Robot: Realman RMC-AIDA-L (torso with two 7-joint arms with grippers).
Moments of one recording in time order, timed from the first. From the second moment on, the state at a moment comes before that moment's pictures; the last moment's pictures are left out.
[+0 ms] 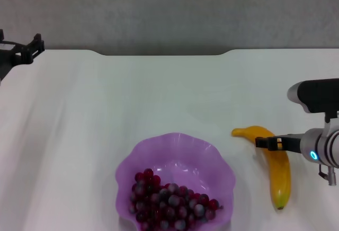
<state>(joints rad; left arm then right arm) -0.27 -2.02 -1.57 -1.12 2.01 0.01 0.90 0.48 2.01 -1.87 -0.89 0.34 0.51 0.31</state>
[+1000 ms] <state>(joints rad) -0.25 -2.02 -1.56 -1.14 2.01 0.00 0.91 0.53 2.01 -1.97 -0.78 0.42 0.45 0.31</state>
